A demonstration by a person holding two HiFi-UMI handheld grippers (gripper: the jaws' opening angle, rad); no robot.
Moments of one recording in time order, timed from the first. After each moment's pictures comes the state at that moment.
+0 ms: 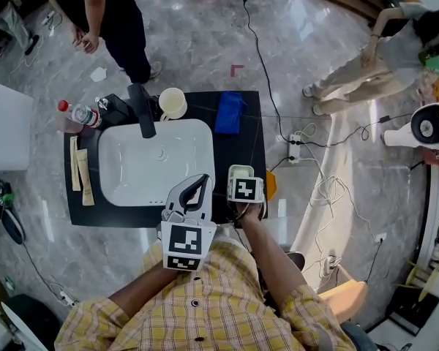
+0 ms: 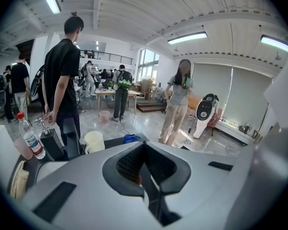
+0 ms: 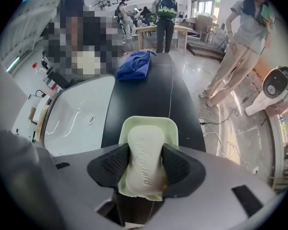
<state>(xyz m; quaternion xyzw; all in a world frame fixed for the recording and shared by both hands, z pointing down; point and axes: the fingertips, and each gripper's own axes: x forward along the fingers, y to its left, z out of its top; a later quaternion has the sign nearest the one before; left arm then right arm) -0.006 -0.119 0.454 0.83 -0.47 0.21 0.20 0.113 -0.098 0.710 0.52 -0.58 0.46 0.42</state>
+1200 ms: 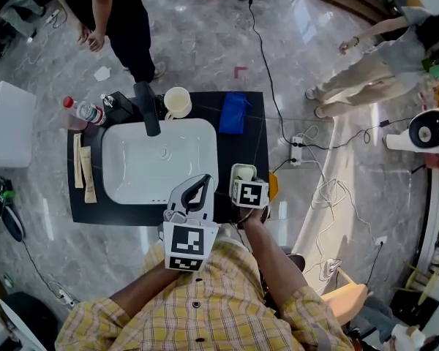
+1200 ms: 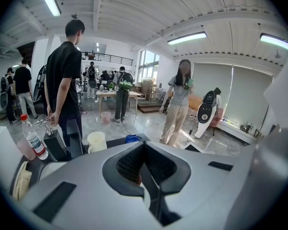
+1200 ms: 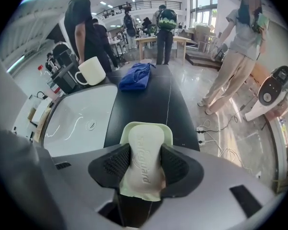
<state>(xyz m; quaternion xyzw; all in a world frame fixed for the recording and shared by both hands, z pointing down) -0.015 -0.113 0.451 0.83 -0.48 0.21 0.19 0.117 -0.105 0.693 0.55 -0.60 0.41 0.40</state>
